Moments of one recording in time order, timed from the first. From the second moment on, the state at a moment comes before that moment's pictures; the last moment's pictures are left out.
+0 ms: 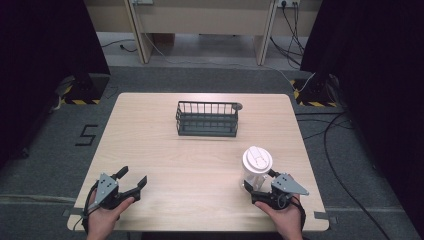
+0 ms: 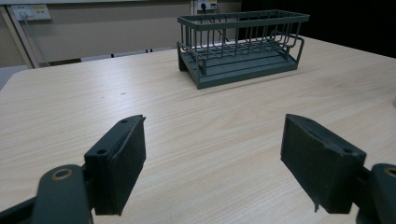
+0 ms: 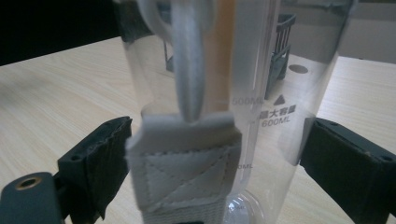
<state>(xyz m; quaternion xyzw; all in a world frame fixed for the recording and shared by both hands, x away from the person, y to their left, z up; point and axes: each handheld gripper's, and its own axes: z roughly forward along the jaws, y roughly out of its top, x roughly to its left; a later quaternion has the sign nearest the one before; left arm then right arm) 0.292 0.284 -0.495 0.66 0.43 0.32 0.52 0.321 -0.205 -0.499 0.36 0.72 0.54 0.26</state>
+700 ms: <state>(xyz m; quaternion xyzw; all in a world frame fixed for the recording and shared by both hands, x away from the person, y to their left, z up) 0.292 0.286 -0.496 0.66 0.43 0.32 0.53 0.334 -0.196 -0.507 0.37 0.71 0.54 0.26</state>
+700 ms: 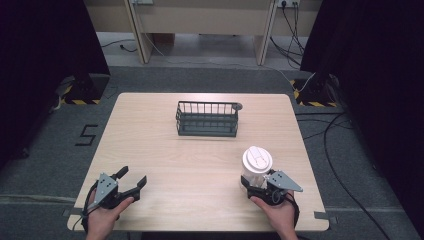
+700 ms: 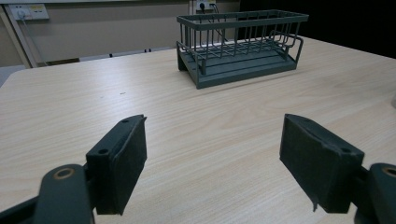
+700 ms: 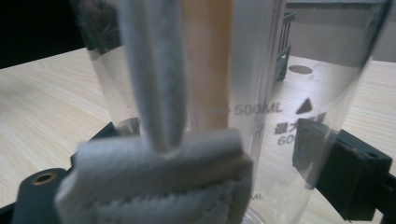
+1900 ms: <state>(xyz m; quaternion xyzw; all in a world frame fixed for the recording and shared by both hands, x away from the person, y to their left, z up) 0.293 0.286 -0.496 0.66 0.43 0.32 0.53 0.352 -0.190 -0.480 0.35 0.69 0.57 0.28</state>
